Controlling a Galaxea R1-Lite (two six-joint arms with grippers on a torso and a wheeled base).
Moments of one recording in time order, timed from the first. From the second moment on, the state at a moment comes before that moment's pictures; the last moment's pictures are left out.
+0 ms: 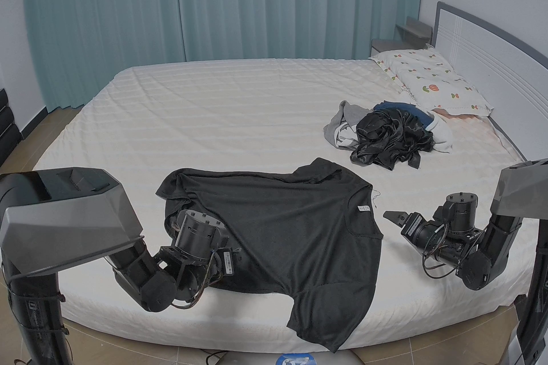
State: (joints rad) left arm -0.55 2.21 -0.69 -0.78 0.40 -0.44; right arm 0.22 2.21 -0.45 -1.32 0.07 0.83
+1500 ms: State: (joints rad) left arm -0.07 2.08 -0.27 -1.00 0.24 -0.48; right arm 0.34 2.26 -0.30 -1.33 0.15 0.80
